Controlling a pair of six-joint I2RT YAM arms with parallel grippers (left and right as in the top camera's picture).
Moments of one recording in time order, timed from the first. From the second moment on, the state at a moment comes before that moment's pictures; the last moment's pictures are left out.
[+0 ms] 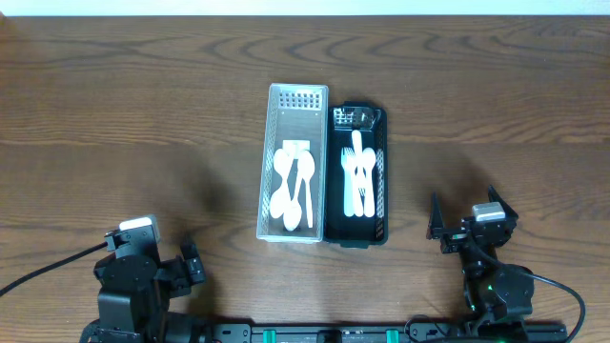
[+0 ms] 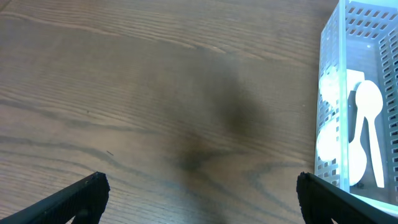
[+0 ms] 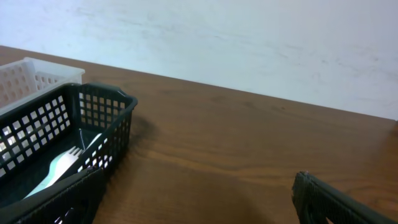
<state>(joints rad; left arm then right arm) -0.16 0.34 0.77 -1.14 -0.27 -0.23 0.10 0.02 0.01 -0.07 0.00 -0.09</state>
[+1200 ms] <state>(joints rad) -0.04 0.06 0.48 -0.67 -0.16 -0.09 0.10 0.02 0.01 -0.07 0.00 -0.10</state>
